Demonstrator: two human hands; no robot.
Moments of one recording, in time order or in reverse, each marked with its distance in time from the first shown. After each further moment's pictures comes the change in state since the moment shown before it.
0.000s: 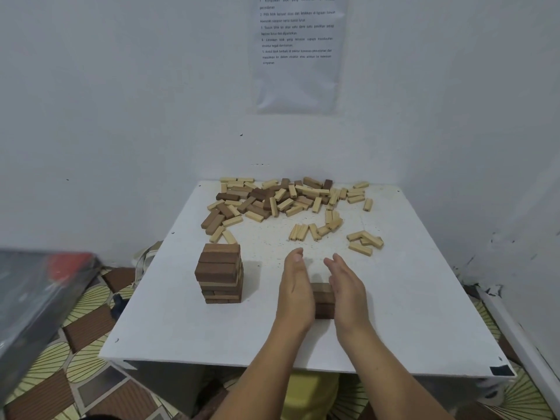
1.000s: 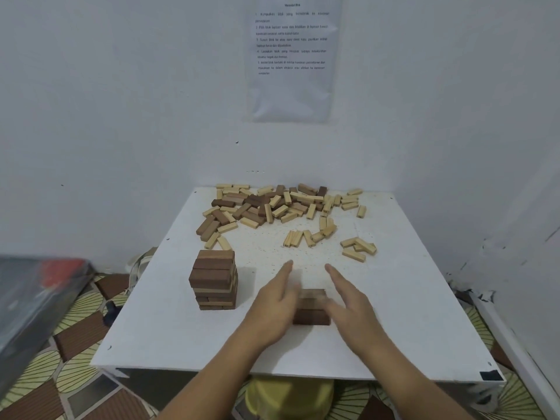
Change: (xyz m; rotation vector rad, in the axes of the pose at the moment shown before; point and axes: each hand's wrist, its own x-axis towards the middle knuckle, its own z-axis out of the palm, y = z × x) left_hand 0.001 0.008 -0.049 0.451 -0.308 0.104; right_hand -0.004 -0.003 -0.042 -0.522 -0.238 -0.160
